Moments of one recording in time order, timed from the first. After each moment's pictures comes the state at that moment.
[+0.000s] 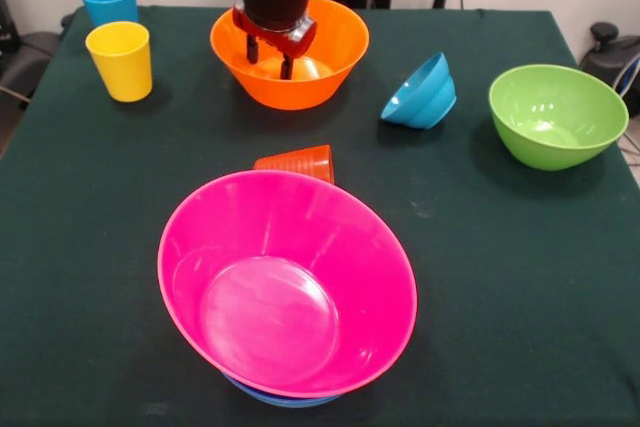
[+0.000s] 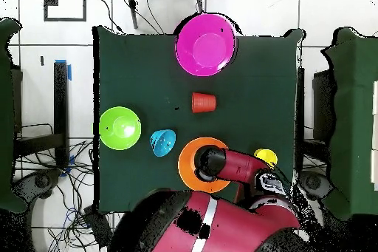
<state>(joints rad) -0.31 -0.37 -0.16 1.80 -0.13 0.37 2.02</state>
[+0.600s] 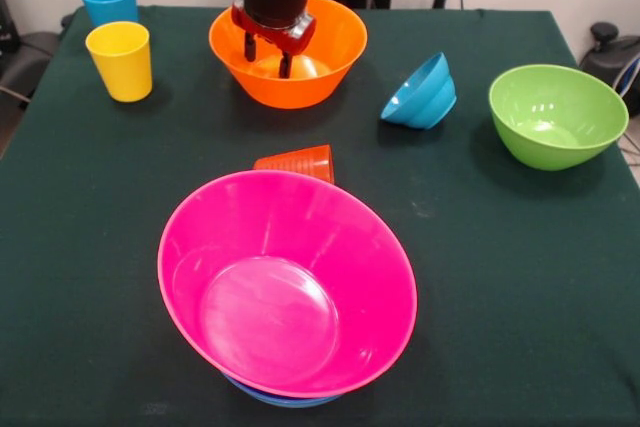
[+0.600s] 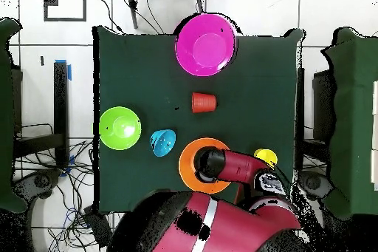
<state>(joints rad) -0.31 -0.37 -0.16 1.80 -0.16 0.37 2.02</state>
